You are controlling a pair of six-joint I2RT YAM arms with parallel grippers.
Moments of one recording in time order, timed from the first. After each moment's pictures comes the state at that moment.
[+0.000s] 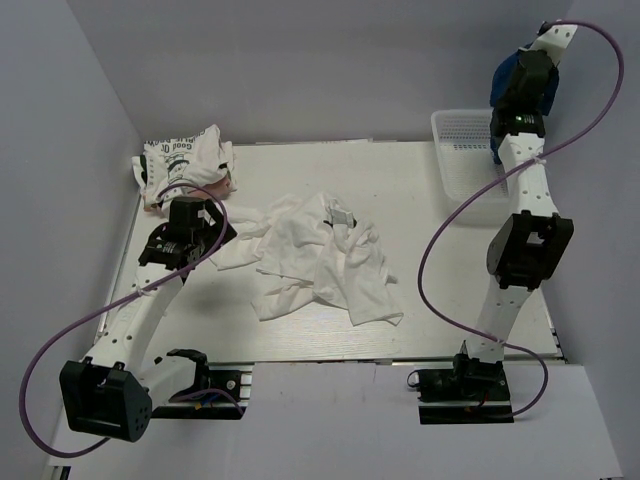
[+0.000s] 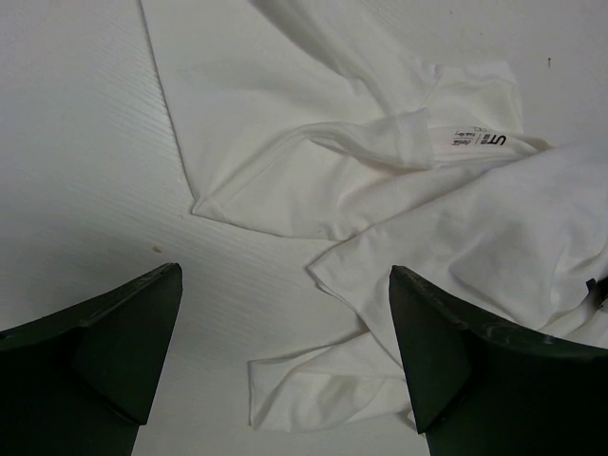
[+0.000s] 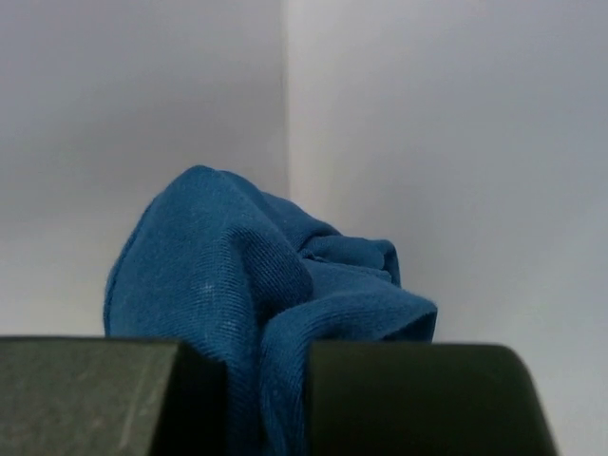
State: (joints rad) left arm -0.18 1.07 0.89 -0.58 -0.23 -0.69; right arm -0.06 2.03 2.13 0.02 0.53 -0.04
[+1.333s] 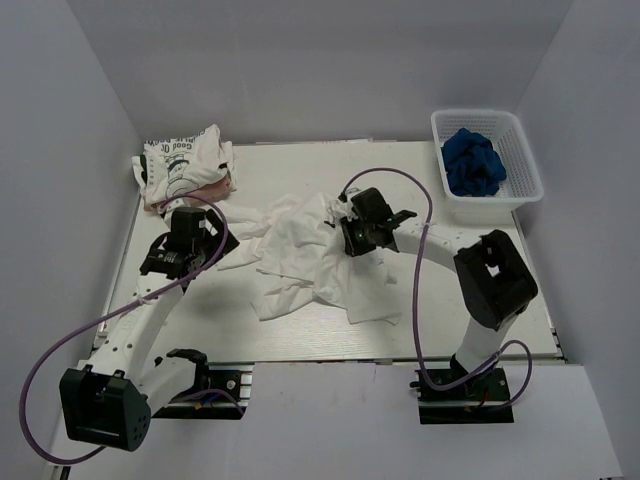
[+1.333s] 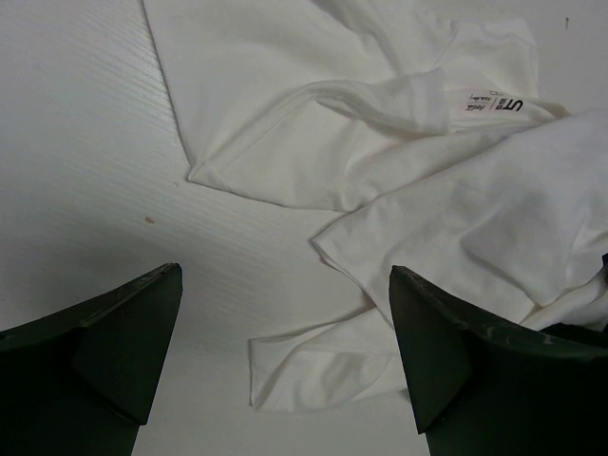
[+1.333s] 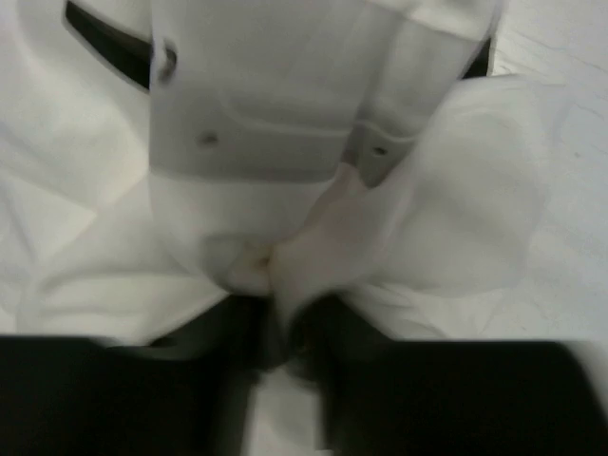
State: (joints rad) left arm -0.18 1.03 0.81 -0.57 -0.19 -0.72; right arm 0.63 1.75 1.11 -0.29 -0.09 0.14
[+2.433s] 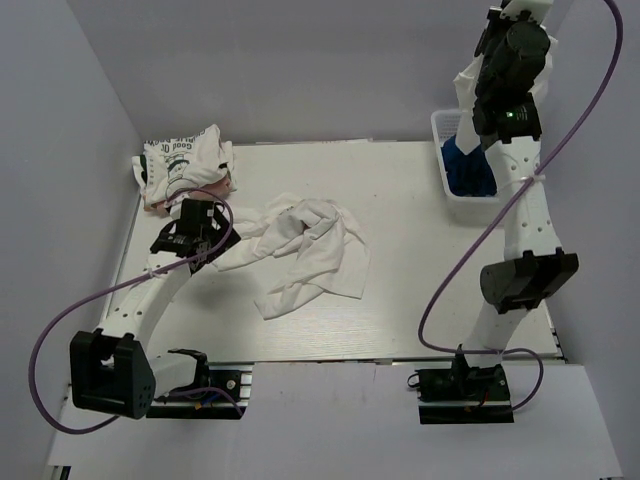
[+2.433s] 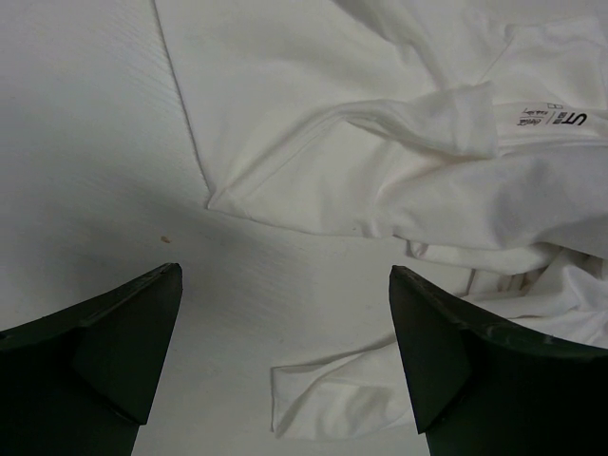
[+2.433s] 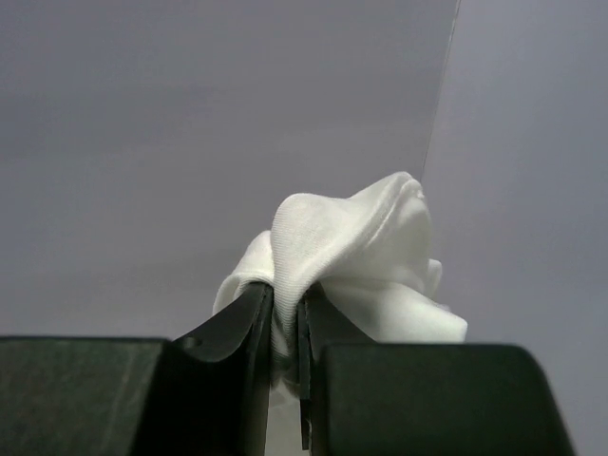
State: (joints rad) left arm -0.18 1.18 0.86 -0.57 -0.24 -0.73; right arm 0.18 1.79 2.21 -0.07 0.45 -0.16
